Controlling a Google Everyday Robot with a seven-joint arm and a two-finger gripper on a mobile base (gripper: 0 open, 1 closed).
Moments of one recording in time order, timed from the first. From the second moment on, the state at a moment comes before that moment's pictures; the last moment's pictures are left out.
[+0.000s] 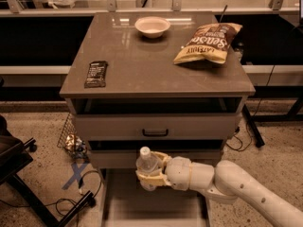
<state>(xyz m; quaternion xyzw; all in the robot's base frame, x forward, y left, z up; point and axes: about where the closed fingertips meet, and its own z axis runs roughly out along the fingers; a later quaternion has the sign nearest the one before) 0.456 0.021 0.635 -0.43 0.59 0.43 0.54</state>
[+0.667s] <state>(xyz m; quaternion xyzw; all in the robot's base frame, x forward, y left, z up) 0.442 0.013 0.582 -0.40 0.60 0.47 0.50</state>
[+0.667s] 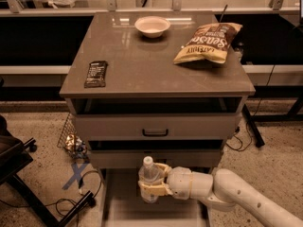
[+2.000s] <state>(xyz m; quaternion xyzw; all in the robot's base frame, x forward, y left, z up) 0.502 0.023 0.390 -0.48 0.54 0.51 0.47</state>
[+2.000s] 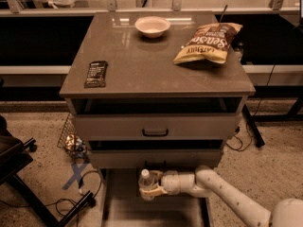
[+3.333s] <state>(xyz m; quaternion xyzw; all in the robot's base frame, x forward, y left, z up) 0.496 0.038 0.242 -0.46 0.55 0.48 0.51</state>
